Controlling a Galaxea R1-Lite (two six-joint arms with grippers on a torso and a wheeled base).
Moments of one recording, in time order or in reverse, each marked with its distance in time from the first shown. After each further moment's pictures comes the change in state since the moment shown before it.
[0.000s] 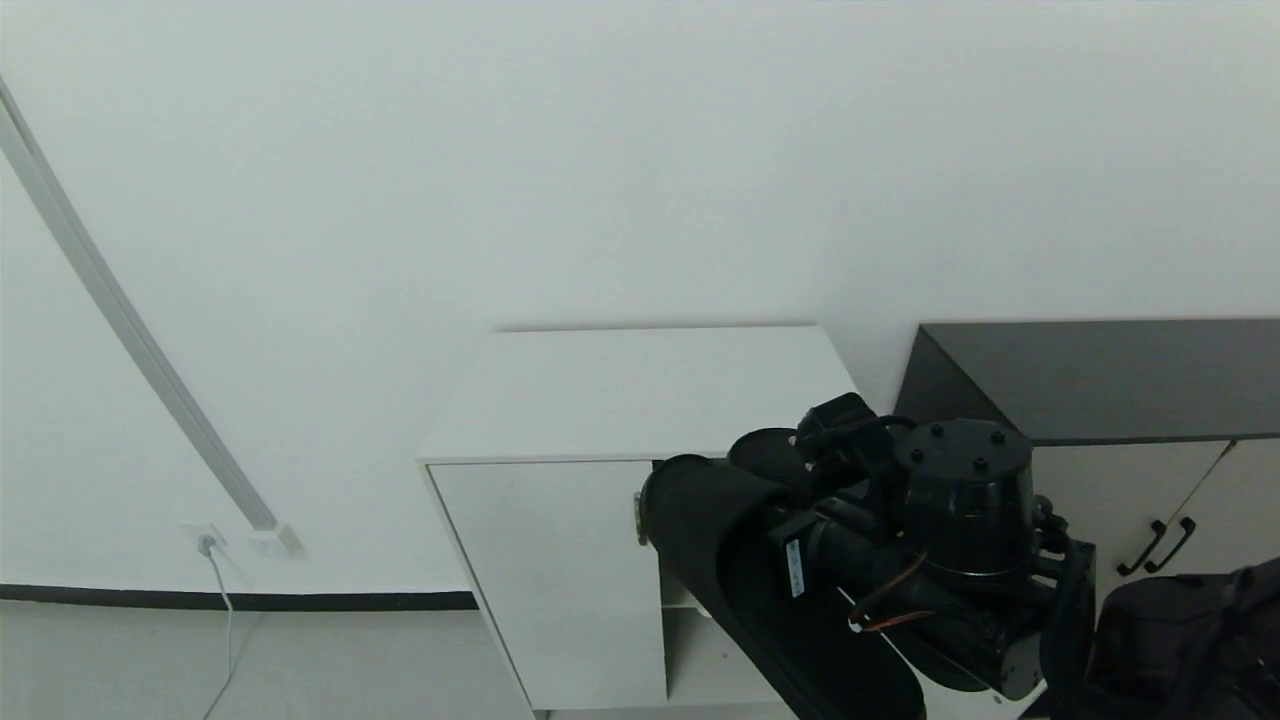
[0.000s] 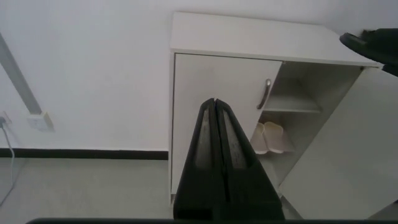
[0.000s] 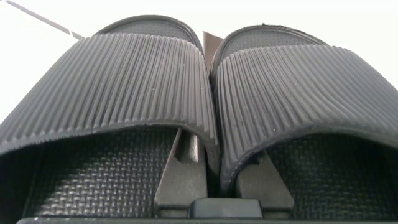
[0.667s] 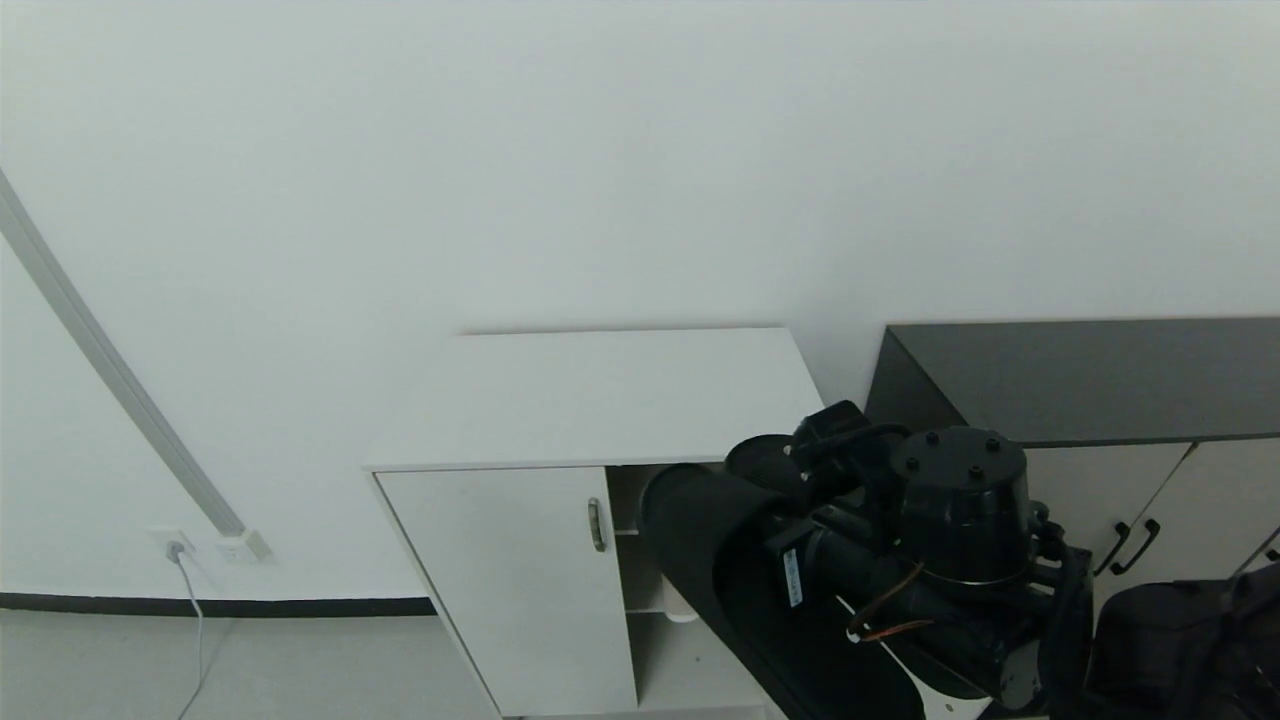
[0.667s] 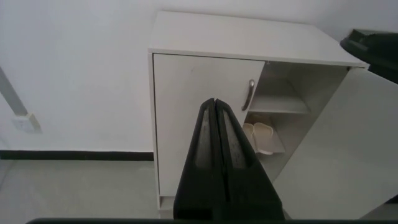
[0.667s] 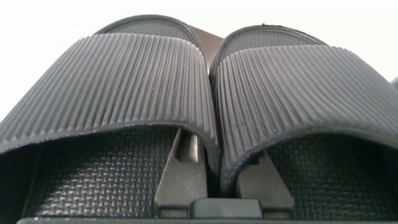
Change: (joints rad) left arm 0.000 0.000 0.000 0.000 0.001 0.000; right arm 0.004 0.000 0.010 0.000 0.001 -0.010
